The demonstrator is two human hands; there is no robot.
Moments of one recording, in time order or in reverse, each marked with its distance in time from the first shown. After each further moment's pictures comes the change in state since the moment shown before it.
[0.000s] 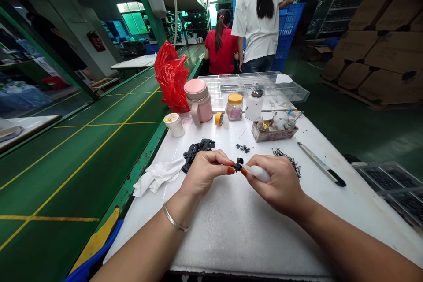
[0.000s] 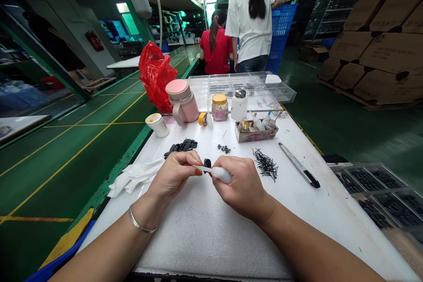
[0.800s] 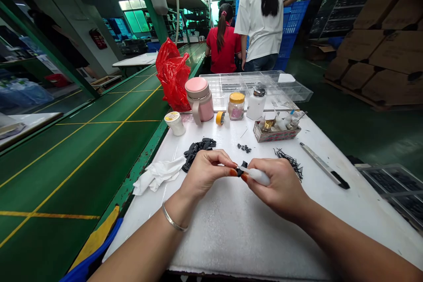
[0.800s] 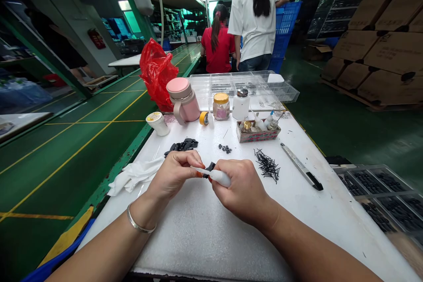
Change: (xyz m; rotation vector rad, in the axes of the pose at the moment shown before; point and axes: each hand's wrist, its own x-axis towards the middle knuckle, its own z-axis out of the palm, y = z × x) left_hand 0.000 0.002 -0.001 0.084 -0.073 0.080; right_hand -0.001 -0.004 -0.002 0.020 -0.127 0.091
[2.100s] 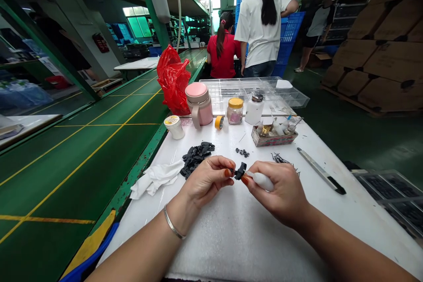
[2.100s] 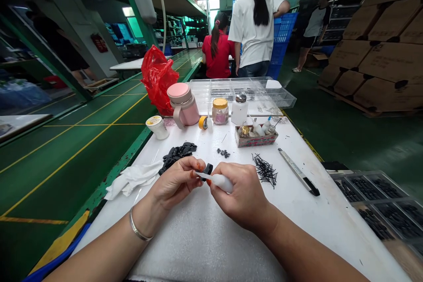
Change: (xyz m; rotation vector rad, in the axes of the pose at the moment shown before) left_hand -0.003 -0.005 0.007 -0.485 0.037 -0.315; right_hand 0.001 -0.005 -0.005 0.017 0.158 -0.104
